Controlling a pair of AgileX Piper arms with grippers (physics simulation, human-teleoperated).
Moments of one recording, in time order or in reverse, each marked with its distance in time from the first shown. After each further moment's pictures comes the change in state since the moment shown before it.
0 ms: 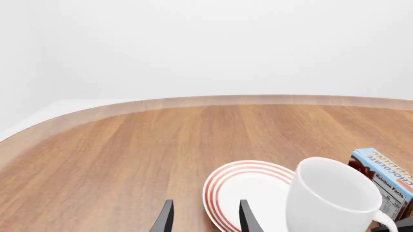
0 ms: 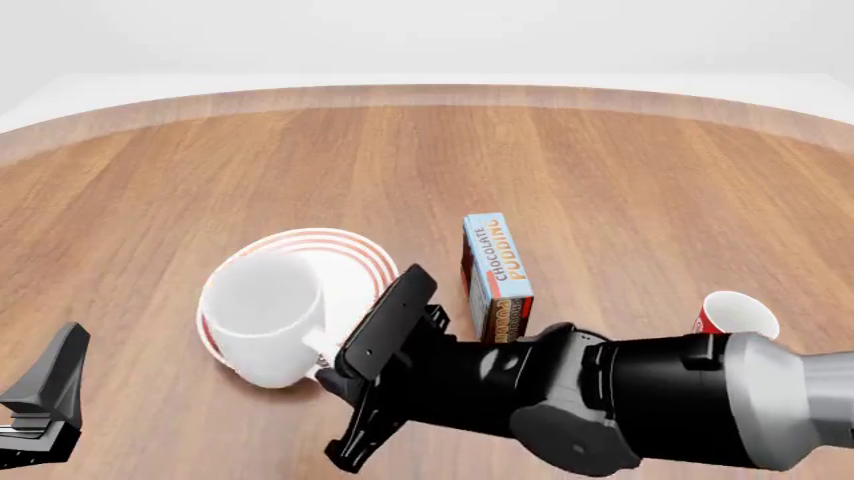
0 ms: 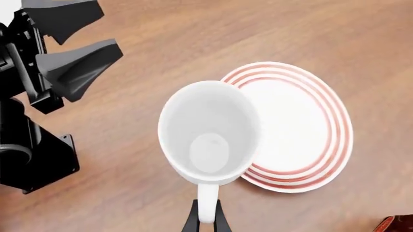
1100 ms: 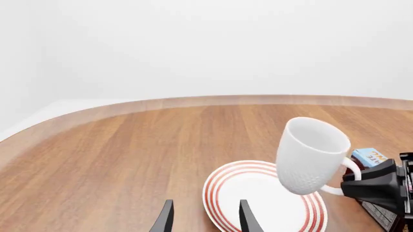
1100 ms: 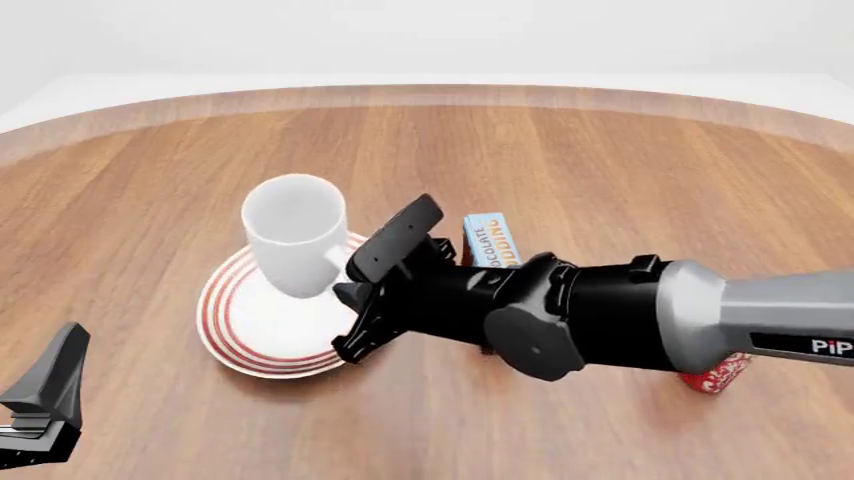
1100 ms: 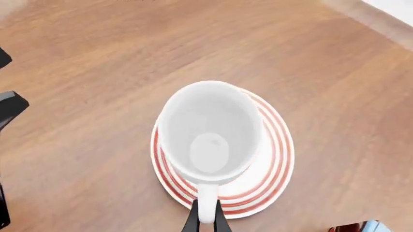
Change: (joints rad) left arm 0.000 0.000 0.000 0.000 0.000; right arm -0.165 0.107 -0.152 -0.013 -0.053
